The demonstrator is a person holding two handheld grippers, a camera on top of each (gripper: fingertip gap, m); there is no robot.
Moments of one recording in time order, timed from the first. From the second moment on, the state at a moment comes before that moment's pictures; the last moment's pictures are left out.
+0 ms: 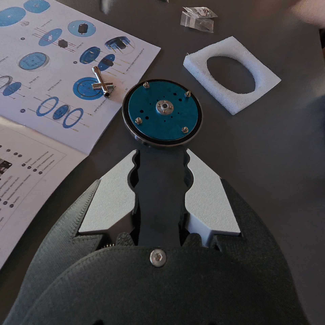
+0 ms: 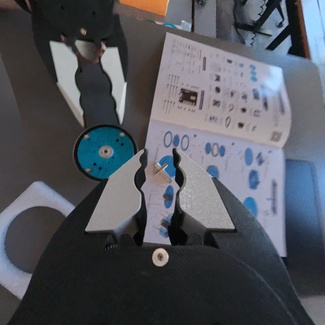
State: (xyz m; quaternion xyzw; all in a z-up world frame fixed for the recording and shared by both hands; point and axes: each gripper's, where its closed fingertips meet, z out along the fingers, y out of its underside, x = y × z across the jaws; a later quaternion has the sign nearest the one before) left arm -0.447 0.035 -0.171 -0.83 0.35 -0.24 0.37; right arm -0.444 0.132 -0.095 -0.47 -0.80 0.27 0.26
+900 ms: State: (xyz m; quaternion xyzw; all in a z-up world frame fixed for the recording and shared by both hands) left arm -0.465 0.047 -0.156 -0.82 0.30 -0.27 0.41; right arm -0.438 0.156 -0.183 -0.43 -0.88 0.14 0.12
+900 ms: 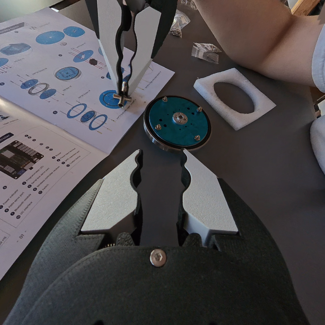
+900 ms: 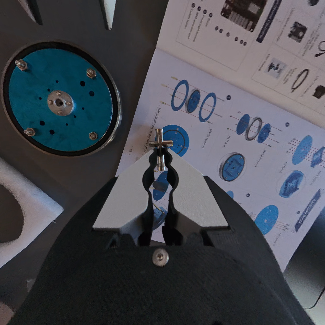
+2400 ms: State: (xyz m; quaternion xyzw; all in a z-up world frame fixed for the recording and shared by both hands) left arm -0.365 0.049 -0.080 -0.81 0.40 -0.25 0.36; right arm -0.380 0.042 -0.088 -0.41 -0.74 0.50 0.19
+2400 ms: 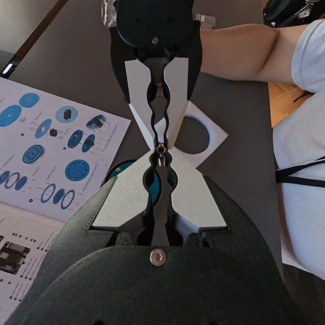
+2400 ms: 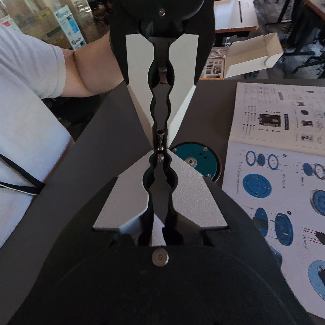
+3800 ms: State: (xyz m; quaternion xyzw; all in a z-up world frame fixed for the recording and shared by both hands) left arm -0.375 0.057 -0.129 -0.82 0.39 -0.20 0.36; right arm -0.384 0.055 -0.136 -0.40 -0.76 0.47 0.19
